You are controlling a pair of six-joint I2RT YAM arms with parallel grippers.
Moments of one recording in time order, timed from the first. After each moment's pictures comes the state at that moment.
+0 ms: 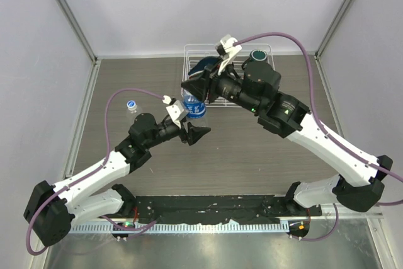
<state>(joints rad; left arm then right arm) -0.72 1.00 0.61 0.42 0.38 -0.05 0.91 1.30 1.55 -0.24 -0.08 0.26</state>
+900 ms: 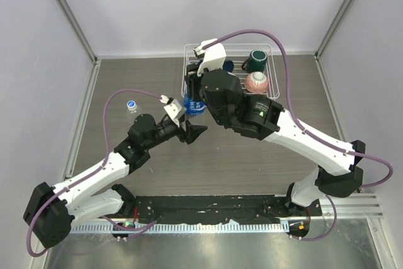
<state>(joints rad) -0.70 1.00 0.58 0.37 0.30 -0.08 1.17 1.52 1.82 -0.50 0.76 0.24</state>
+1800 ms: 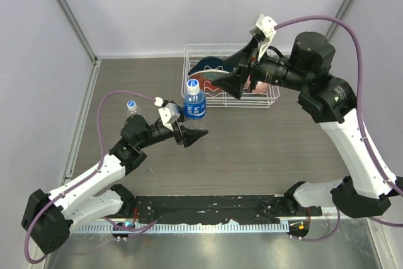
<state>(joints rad) -0.67 0.94 0.58 0.48 0.50 -0.07 0.67 1.29 1.86 -0.62 -0.42 0.04</state>
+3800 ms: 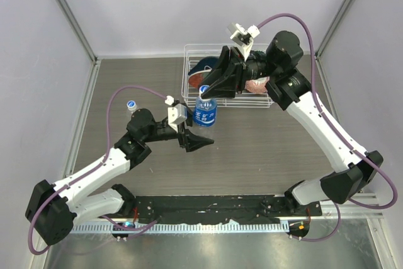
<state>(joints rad) -0.69 1.03 0.65 0.46 0.76 -0.11 0.55 1.42 1.59 0.11 -1.27 0.42</state>
